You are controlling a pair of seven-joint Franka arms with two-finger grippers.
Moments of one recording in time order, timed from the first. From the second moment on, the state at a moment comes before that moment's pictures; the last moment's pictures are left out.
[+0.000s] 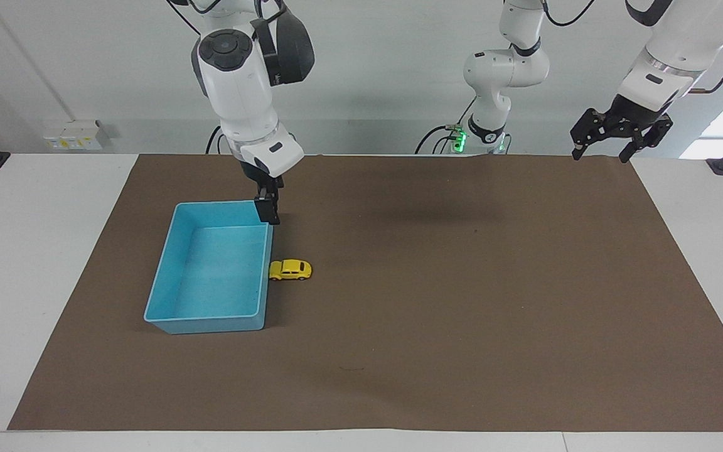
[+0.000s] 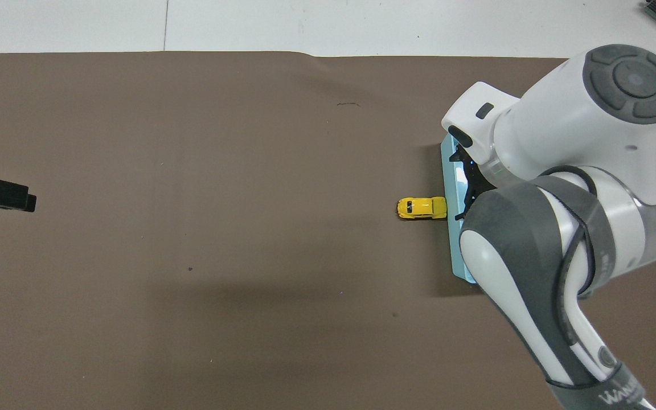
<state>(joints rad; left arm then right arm) 0.00 -0.07 -0.03 -1.58 -0.03 1.52 0.07 0.24 0.15 0.07 -1.59 0.02 1.72 -1.29</state>
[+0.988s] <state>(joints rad) 0.00 -0.07 -0.02 -1.58 -0.03 1.52 0.07 0.23 0.15 0.07 -1.76 0.02 1.89 -1.30</state>
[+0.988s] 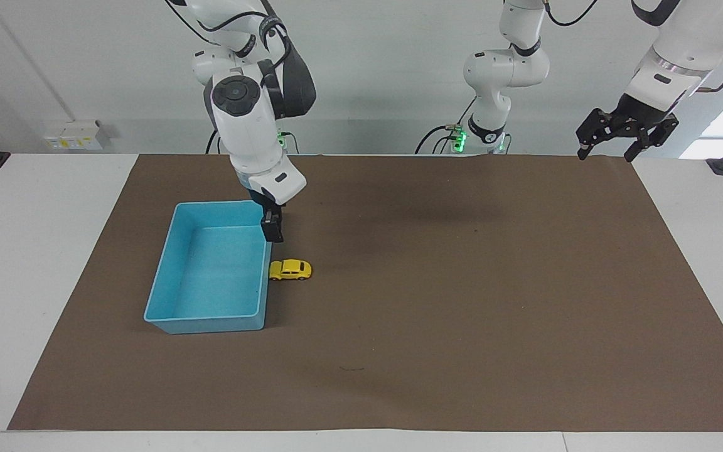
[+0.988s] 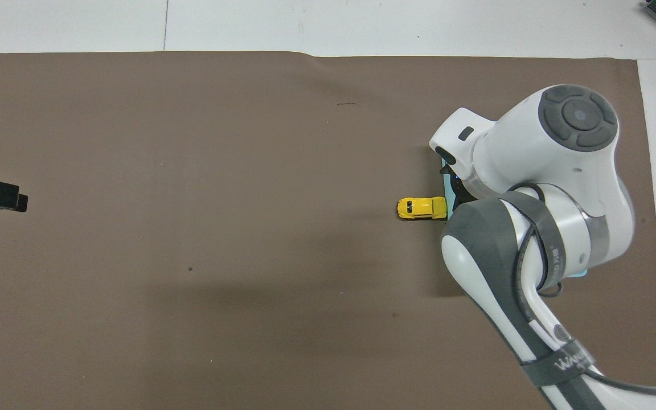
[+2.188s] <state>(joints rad) 0.00 -0.07 -0.02 -1.58 -0.03 1.51 0.07 0.22 0.18 0.07 -1.95 0.02 2.14 -1.35</state>
